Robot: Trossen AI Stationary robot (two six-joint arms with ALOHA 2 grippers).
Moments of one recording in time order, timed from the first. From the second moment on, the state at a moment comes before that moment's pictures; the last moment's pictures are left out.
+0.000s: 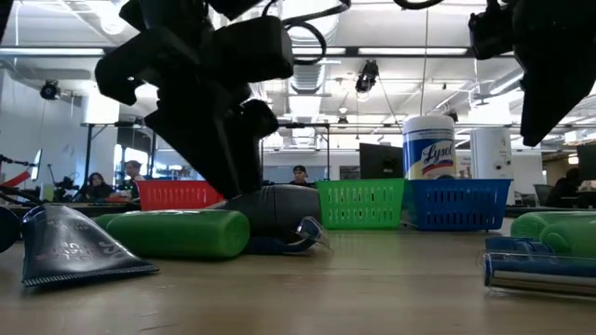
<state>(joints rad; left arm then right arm) -0.27 1.78 1.16 -0.41 0.01 -0.03 0.50 1.36 0.93 -0.96 0.30 1.19</state>
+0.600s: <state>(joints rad) -0.28 1.85 1.16 -0.36 0.03 0.05 0.50 1.36 0.94 -0.95 0.30 1.29</state>
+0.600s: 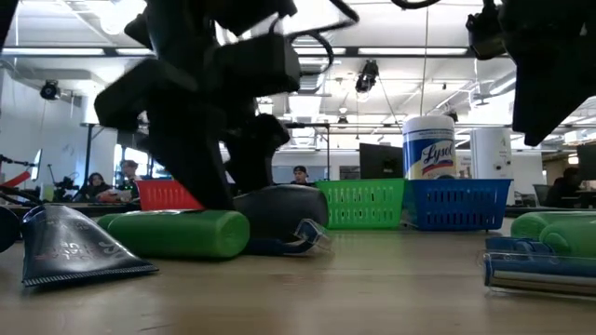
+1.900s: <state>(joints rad) -0.27 1.62 1.18 -0.21 -0.34 0.02 0.43 1.36 0.96 -0.43 0.40 1.30</state>
